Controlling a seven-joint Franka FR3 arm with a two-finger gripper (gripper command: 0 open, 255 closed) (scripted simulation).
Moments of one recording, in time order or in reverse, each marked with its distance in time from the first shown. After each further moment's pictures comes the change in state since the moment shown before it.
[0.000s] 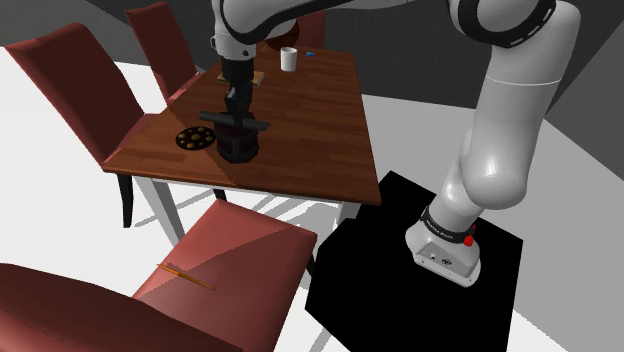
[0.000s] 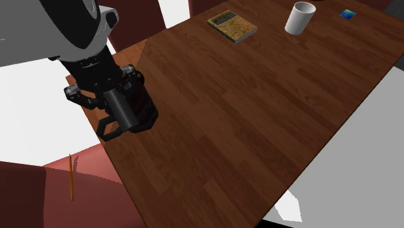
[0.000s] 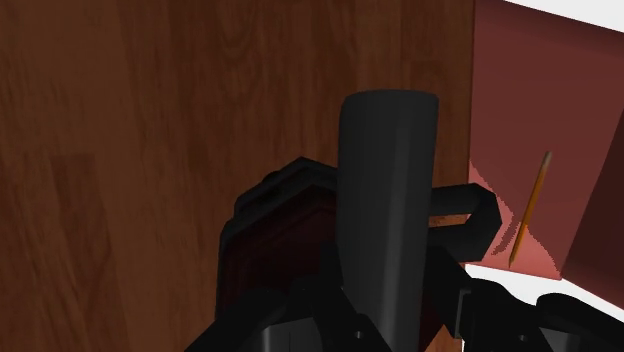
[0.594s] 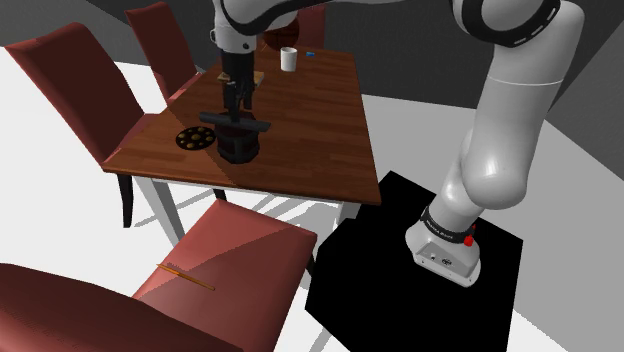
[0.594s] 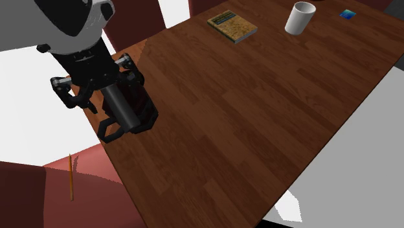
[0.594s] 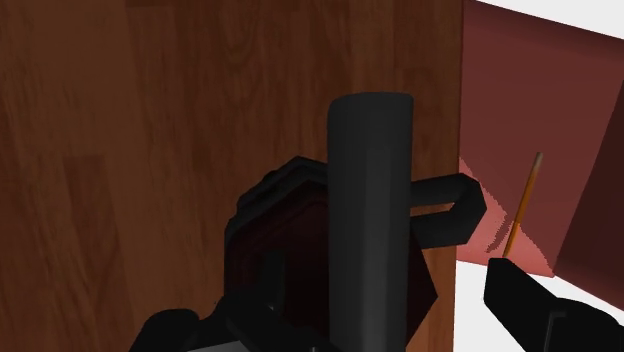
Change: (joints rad) arm 0.000 -0.015 0.000 0.018 0.000 -0.035 0.003
